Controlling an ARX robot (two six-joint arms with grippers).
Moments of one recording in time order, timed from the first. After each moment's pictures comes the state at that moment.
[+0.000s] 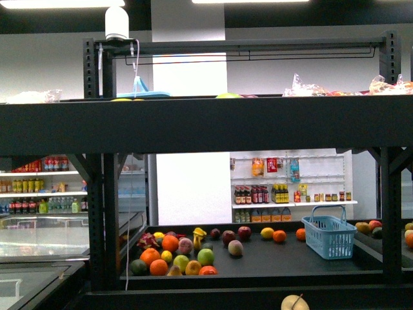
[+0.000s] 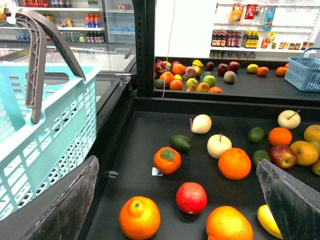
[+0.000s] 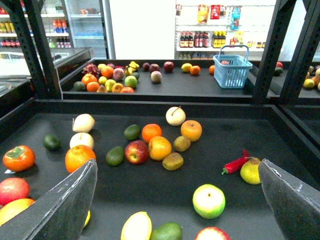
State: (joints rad) left arm 0.00 0.00 0.01 0.00 0.00 0.00; right arm 0.00 0.00 0.01 0.00 0.00 0.00
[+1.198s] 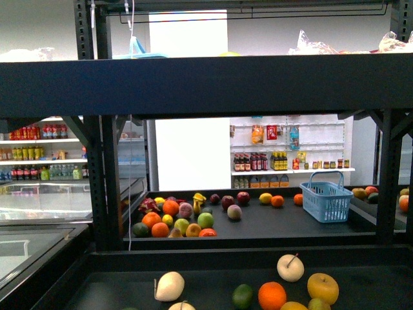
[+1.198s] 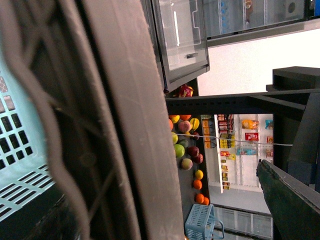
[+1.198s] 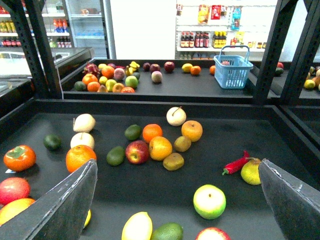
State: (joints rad) left arm 0.62 1.80 1.38 0.09 0.43 -1.15; right arm 0.00 0.00 0.01 0.00 0.00 0.00
